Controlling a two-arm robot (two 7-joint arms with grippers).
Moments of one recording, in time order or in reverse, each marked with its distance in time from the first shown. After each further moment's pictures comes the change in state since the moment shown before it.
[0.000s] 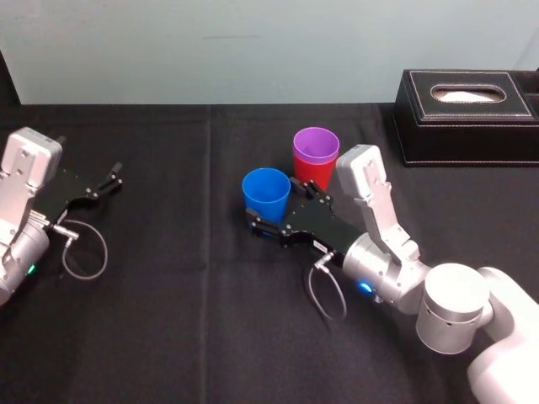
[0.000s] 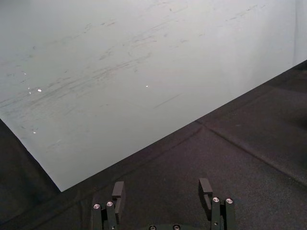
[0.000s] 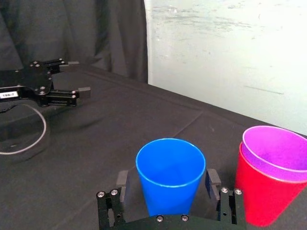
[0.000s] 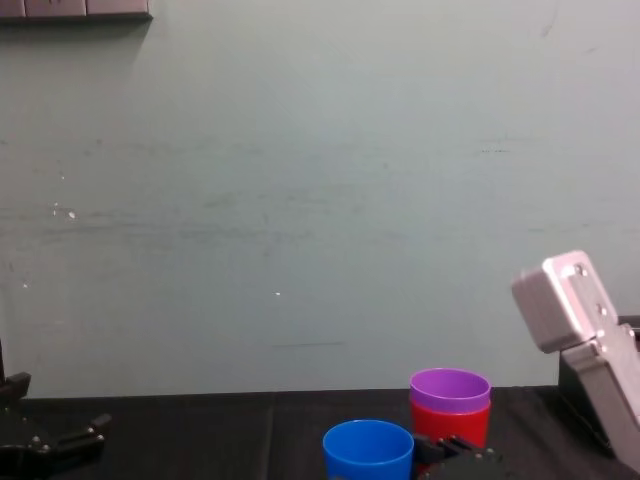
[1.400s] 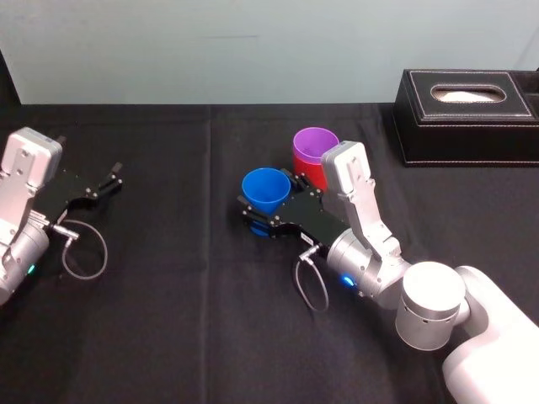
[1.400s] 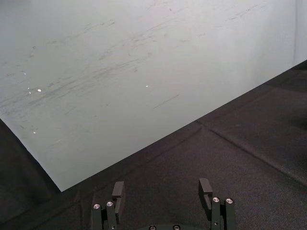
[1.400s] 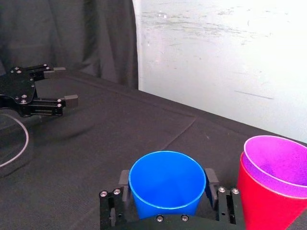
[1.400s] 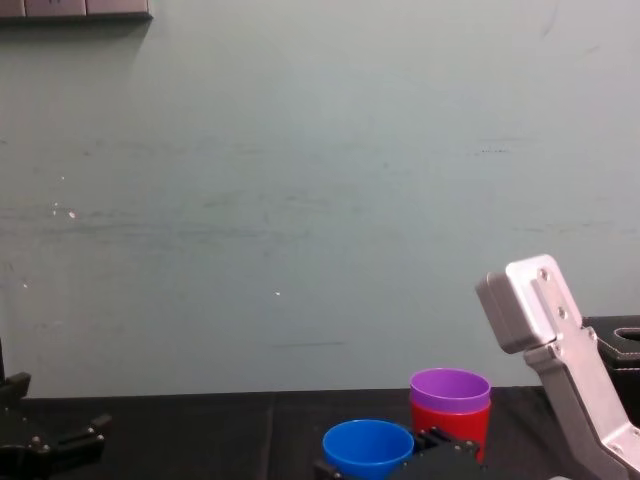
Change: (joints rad) left arm 0.000 0.000 0.000 0.000 0.000 0.000 0.000; right arm 0.021 -0.085 0.025 0.071 -0.070 -0.039 -0.038
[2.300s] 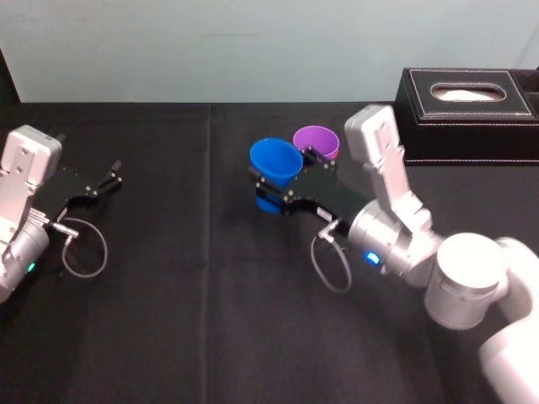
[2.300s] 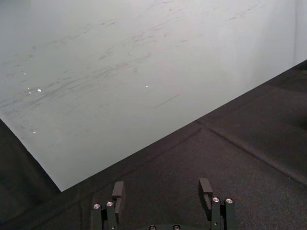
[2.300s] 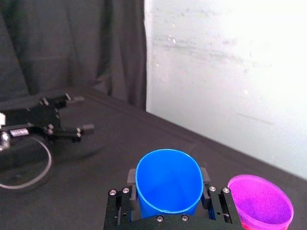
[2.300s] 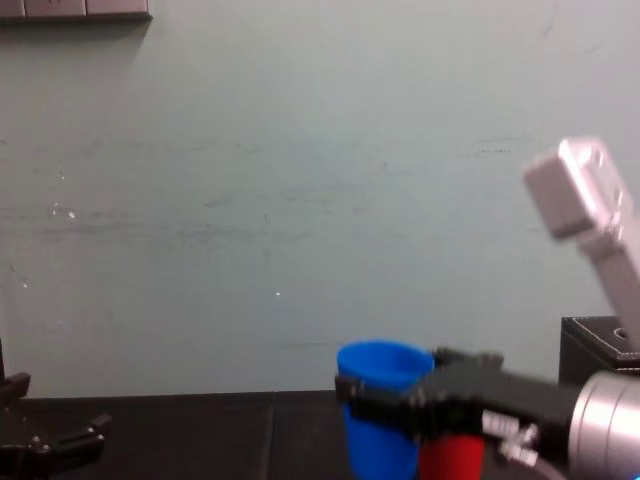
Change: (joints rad) left arm 0.000 0.000 0.000 0.000 0.000 0.000 0.000; right arm -0.028 0.083 0.031 -0.218 0.043 0.118 0.055
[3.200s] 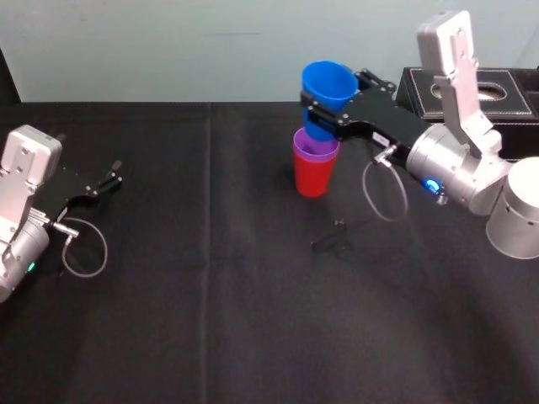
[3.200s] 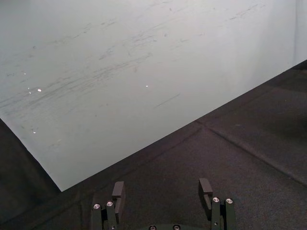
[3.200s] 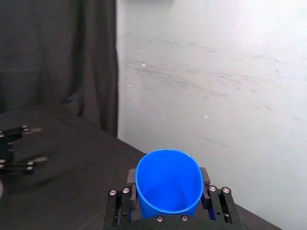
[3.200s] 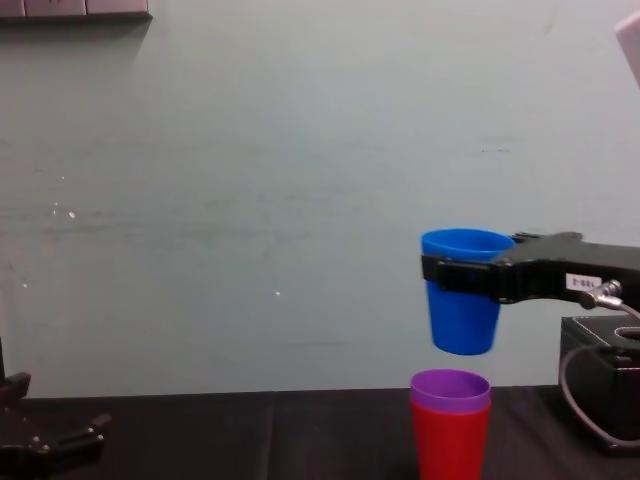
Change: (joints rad) left arm 0.000 0.000 0.000 0.000 0.000 0.000 0.000; right arm 0.122 0.114 0.063 -0.043 0.100 0.076 0.010
